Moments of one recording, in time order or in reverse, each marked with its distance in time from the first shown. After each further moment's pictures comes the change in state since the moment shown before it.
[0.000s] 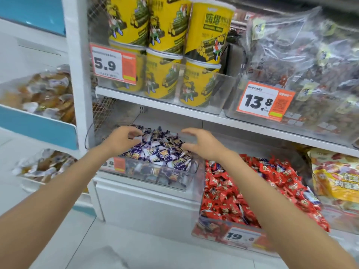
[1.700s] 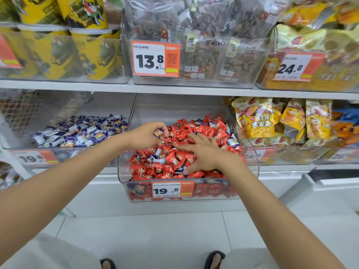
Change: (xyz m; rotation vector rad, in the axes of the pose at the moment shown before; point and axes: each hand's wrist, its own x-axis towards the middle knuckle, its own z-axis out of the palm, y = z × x) left_hand -0.035 0.206 0.159 -0.053 -0.544 0.222; right_hand -0.196 0.125 -0.035 -0.288 -0.230 0.229
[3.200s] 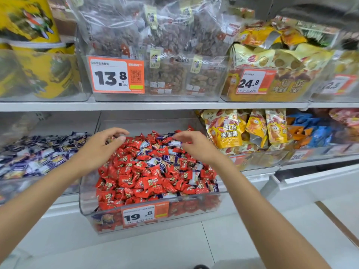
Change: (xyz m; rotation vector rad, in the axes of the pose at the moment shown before) left_hand -0.009 -0.009 -0.013 0.018 0.403 0.171; right_hand -0.010 0.040 -0.037 0.668 0.363 0.132
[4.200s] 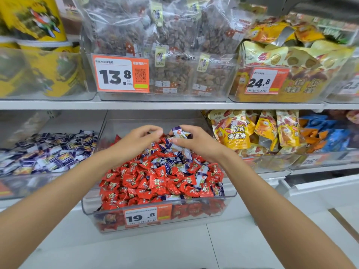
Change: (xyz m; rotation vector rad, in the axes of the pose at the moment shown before) left_hand 0.021 0.052 0.037 -0.237 -0.251 -0.144; right_hand 0.012 -0.010 -0.003 0.302 -0.093 -0.030
